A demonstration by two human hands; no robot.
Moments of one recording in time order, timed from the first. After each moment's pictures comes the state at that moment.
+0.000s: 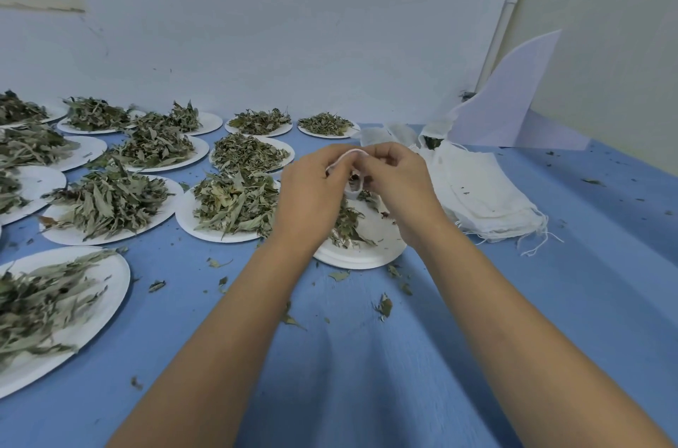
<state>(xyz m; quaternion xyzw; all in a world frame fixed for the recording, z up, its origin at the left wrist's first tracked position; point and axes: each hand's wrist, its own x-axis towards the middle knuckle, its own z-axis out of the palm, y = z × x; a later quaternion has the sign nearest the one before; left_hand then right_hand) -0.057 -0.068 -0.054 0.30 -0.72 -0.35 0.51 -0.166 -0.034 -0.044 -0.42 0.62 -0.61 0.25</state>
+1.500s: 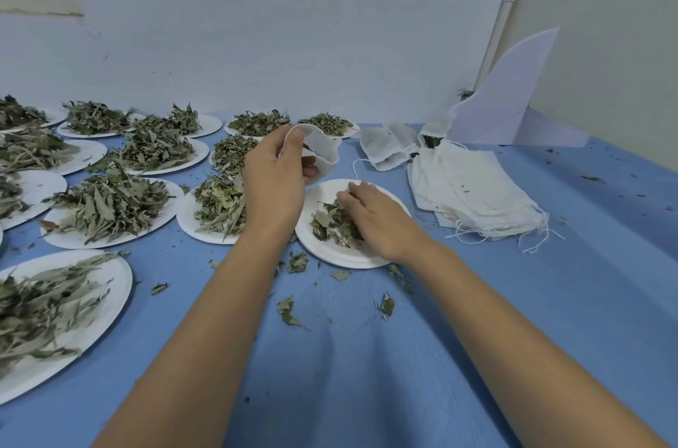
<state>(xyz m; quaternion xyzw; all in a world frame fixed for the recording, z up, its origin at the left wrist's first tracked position) -0.042 -0.087 -0.050 0.33 -0.56 -0.45 0.60 -0.176 -0.043 -0.086 -0.63 0.71 -0.27 0.13</state>
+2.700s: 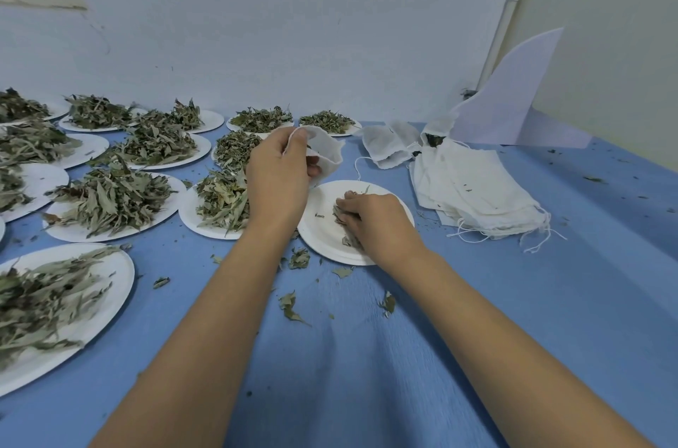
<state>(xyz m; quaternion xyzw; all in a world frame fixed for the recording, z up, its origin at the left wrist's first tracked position) -0.041 -0.087 -0.049 0.36 -0.57 -0.44 0.58 -0.165 -0.043 -0.094 -0.66 0.72 -0.20 -0.01</state>
